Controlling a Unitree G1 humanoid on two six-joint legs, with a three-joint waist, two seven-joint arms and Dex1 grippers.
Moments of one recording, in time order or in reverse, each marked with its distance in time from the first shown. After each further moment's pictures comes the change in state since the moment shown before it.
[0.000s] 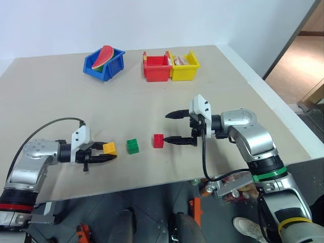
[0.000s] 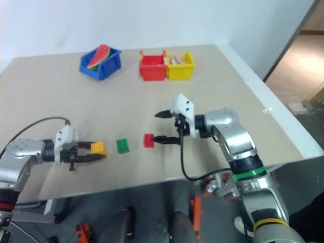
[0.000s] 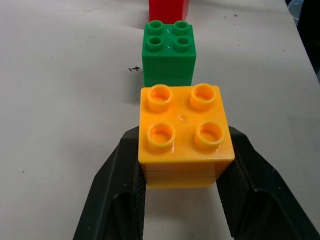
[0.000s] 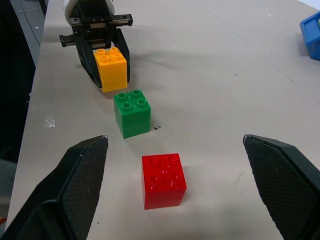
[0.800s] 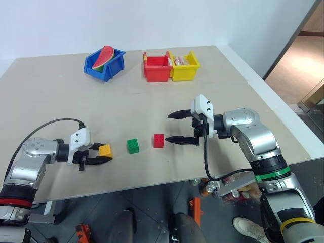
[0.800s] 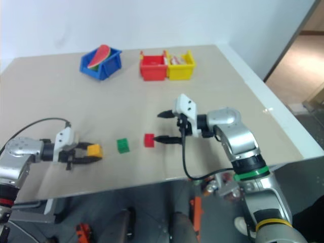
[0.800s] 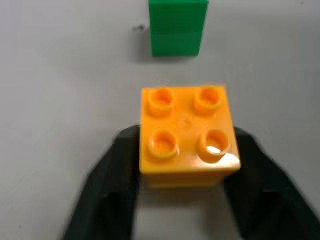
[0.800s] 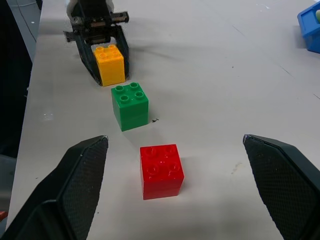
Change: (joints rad) left arm -0.017 0.016 -0.027 0.085 0.067 -0.070 -0.013; right arm 0.001 -0.016 0.000 -0.004 0.001 0.015 -0.002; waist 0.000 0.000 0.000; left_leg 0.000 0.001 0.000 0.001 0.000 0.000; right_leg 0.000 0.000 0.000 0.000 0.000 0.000
